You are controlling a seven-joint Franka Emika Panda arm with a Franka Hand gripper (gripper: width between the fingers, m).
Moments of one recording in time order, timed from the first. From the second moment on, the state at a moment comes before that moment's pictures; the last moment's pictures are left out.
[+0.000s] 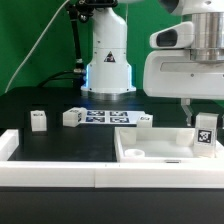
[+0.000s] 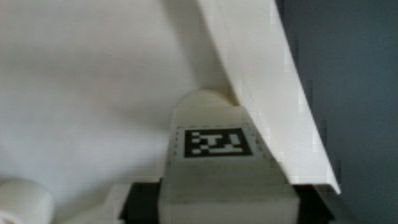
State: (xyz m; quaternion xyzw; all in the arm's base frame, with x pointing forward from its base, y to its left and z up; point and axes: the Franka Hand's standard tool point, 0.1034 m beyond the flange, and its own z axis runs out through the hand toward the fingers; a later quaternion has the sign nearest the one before) arm 0.609 0.120 0.074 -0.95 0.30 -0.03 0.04
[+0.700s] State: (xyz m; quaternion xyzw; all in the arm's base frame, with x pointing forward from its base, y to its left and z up) arm 0.612 0.121 0.074 -0.77 0.63 -0.02 0.07
